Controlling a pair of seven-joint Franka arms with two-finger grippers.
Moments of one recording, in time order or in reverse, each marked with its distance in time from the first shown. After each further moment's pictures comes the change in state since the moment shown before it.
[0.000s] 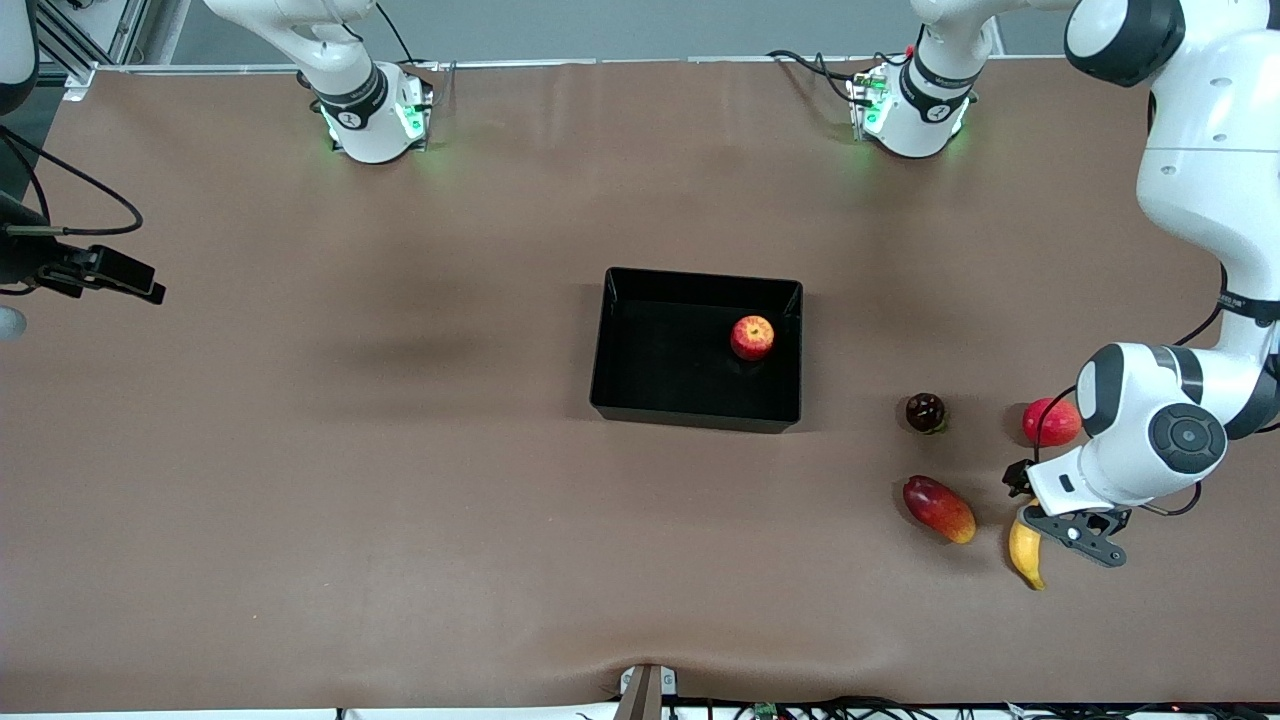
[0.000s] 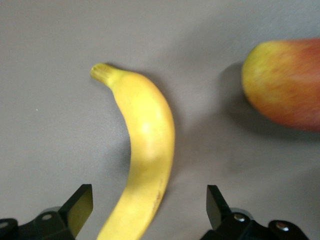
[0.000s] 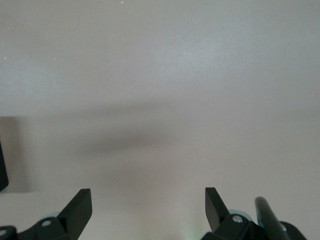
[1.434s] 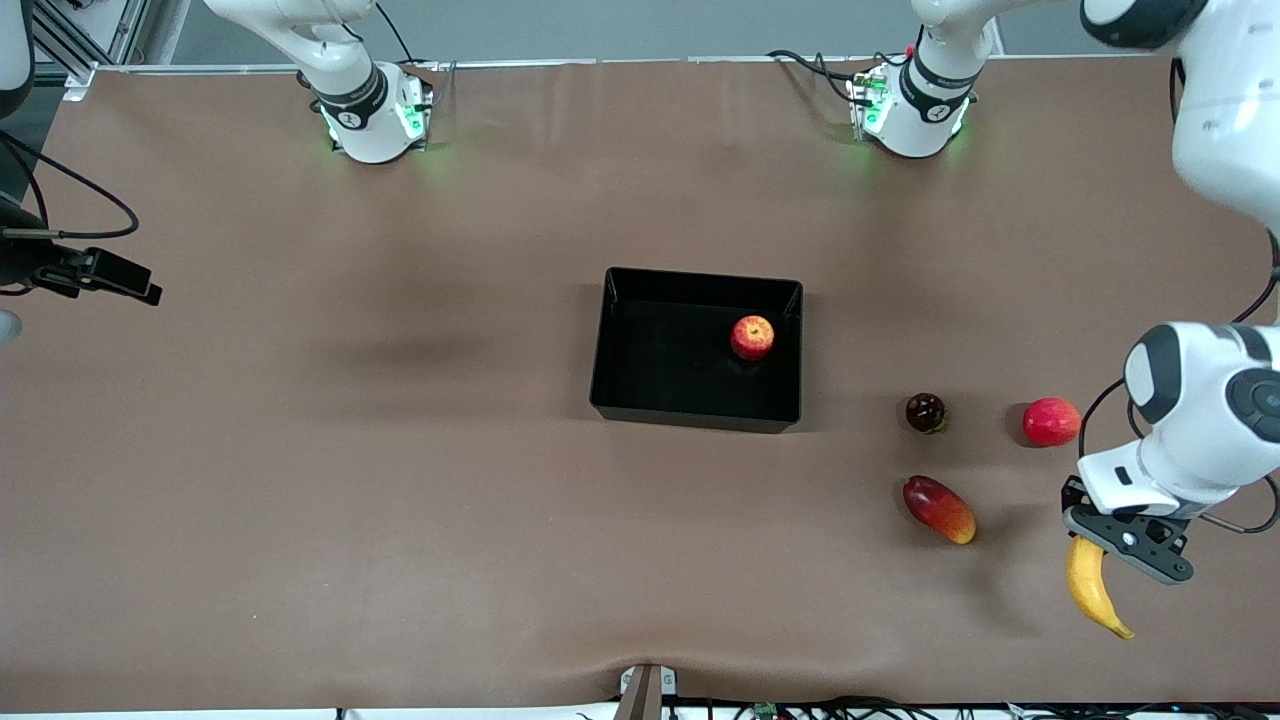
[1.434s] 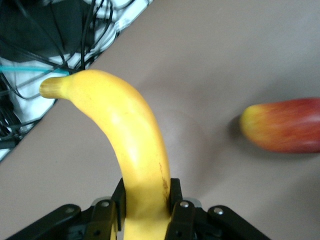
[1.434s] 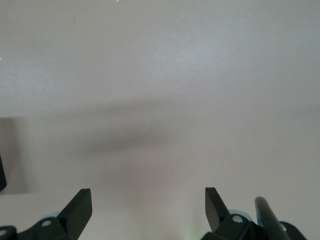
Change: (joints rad) left arm 0.034 -0.150 -0.121 0.040 0.000 -0.042 0.109; right arm -0.005 0.003 -0.008 -0.004 -0.001 0.000 0.000
